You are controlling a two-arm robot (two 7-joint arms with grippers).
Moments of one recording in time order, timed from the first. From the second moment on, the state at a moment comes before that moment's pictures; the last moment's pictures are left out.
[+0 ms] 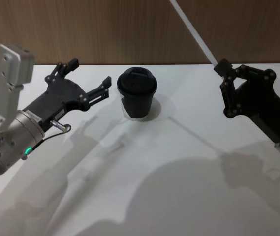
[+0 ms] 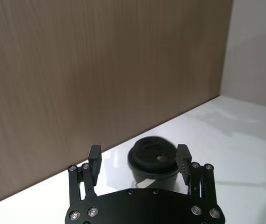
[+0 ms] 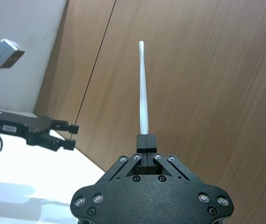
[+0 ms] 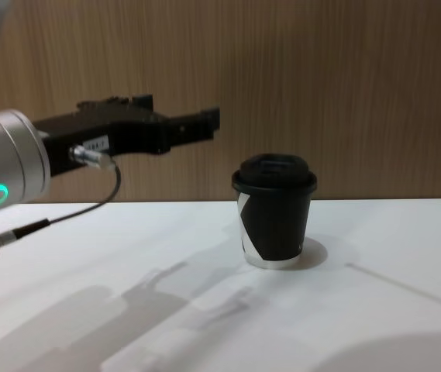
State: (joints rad) left arm -0.24 0.43 0.38 -1.71 -0.42 0.01 -0.26; right arm 0.03 0.51 -0.14 -1.77 0.37 -0.47 0.51
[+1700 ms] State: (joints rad) left arm -0.46 0.23 0.39 -1.58 -1.13 0.33 -0.58; right arm 0.03 0.51 -0.14 -1.77 0.37 -0.47 0.52
